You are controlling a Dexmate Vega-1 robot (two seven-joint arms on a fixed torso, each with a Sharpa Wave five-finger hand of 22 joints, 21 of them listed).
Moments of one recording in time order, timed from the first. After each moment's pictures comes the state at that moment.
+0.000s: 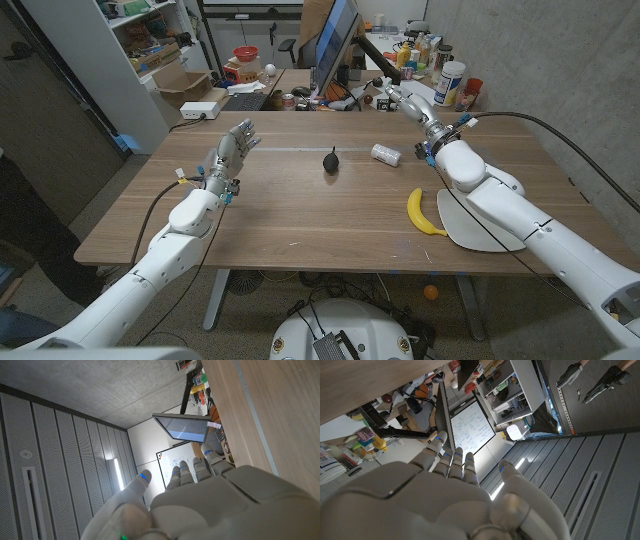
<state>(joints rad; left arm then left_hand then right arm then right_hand) 1.05 0.63 0.26 -1.54 -0.65 -0.35 0.04 0.04 0.08 0.69 0.18 0.21 -0.03 0.07 0.18 0.17 -0.01 0.02 0.20 0.18 -0.04 0.05 0.18 0.17 0.01 0.06 0.42 0.18 -0.79 -0.70 -0.47 -1.80 0.10 -0.03 -0.22 0.20 0.08 0.45 0.03 0.18 0.14 0.06 0.20 0.18 0.15 0.08 0.21 0.19 0.05 0.01 0.20 0.18 0.27 -0.03 0.21 0.17</state>
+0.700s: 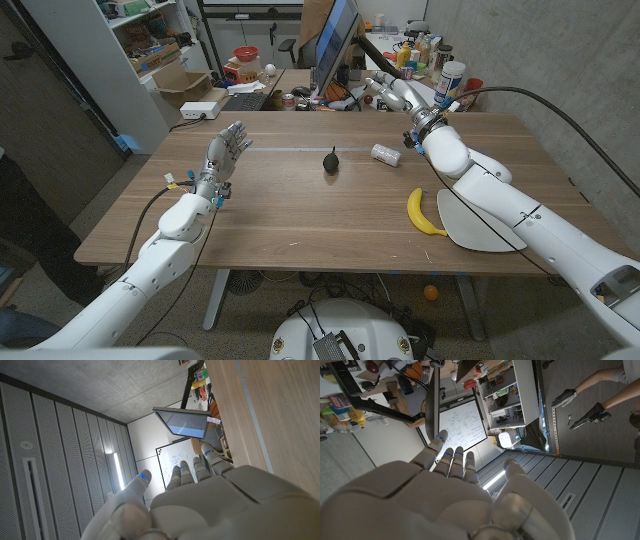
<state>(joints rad) 1.09 0.64 0.22 -1.55 -0.69 -0.37 0.02 0.04 0.08 0.69 0.18 0.21 -0.02 0.07 0.18 0.17 -0.01 0.03 0.20 0.18 -0.03 0.06 0.18 0.17 0.01 0.06 0.42 0.18 -0.71 -0.69 -0.54 -1.88 -0.12 -0.15 -0.23 0.20 0.05 0.43 0.00 0.18 0.15 0.06 0.20 0.18 0.16 0.08 0.21 0.19 0.06 0.02 0.20 0.18 0.28 -0.02 0.21 0.17</state>
